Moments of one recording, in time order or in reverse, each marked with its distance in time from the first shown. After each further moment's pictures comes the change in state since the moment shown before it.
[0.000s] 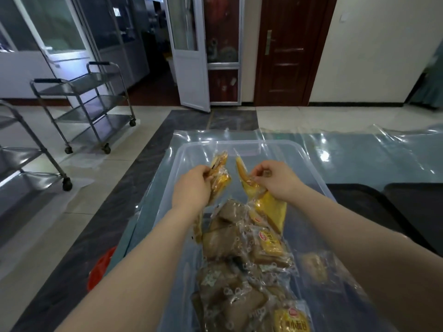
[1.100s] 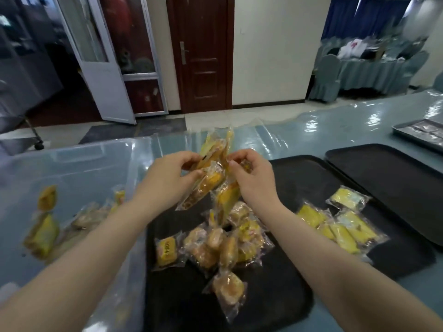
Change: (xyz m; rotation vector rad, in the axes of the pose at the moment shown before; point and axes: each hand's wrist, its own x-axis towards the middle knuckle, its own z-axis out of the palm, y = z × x) left_hand -0.136 0.305 0.123 -0.094 -0.180 0.508; right_hand -0.188 0.173 -0.231 0.353 0.569 -0.135
